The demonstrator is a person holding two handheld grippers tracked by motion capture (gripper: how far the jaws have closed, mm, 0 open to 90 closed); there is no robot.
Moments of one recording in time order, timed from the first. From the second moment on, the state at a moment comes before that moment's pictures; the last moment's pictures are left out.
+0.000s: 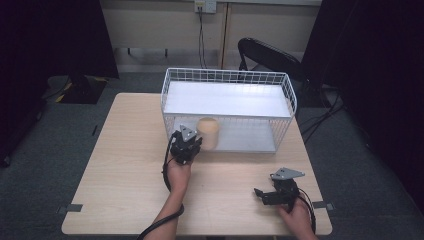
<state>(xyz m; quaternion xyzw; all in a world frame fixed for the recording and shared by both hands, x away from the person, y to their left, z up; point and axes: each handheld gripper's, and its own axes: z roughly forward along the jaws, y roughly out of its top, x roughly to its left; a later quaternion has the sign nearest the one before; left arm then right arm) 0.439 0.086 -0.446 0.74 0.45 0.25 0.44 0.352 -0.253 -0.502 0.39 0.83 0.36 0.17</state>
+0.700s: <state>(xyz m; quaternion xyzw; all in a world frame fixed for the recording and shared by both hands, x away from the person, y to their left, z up) 0.444 0.083 -0.452 0.71 0.48 0.26 0.45 0.352 -0.253 -0.502 0.39 0.83 0.36 0.17</state>
